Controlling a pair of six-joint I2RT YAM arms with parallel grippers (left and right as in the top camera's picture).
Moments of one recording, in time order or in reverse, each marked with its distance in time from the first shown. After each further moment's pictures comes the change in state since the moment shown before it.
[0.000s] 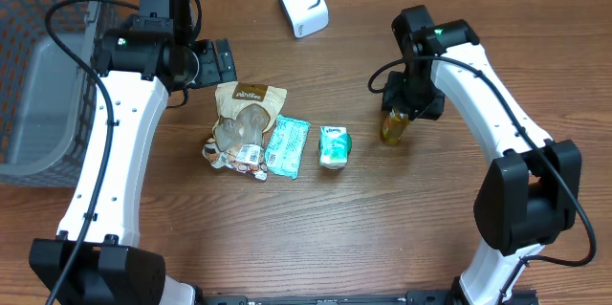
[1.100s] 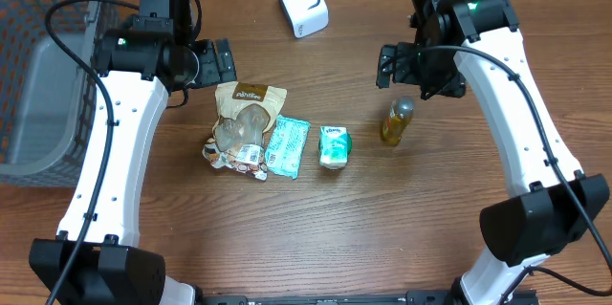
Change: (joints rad) left arm 0.000 0.000 0.000 0.000 0.000 0.000; right arm 0.000 -0.058 0.314 -0.240 -0.085 -0.088
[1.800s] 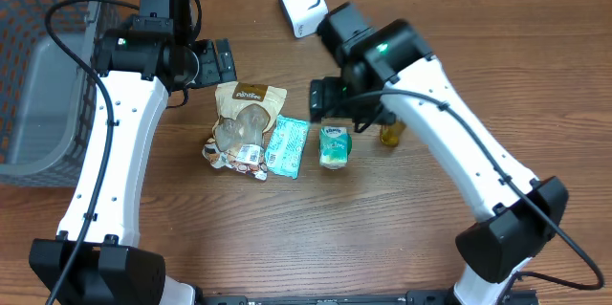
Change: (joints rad) left arm 0.000 0.000 0.000 0.000 0.000 0.000; right arm 0.341 -0.001 -0.067 0.070 0.031 0.213
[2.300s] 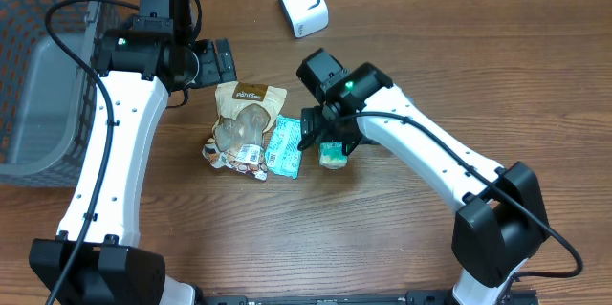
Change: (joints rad) left arm 0.000 0.000 0.000 0.000 0.000 0.000; right arm 0.058 0.000 -0.343 0.311 0.106 0.030
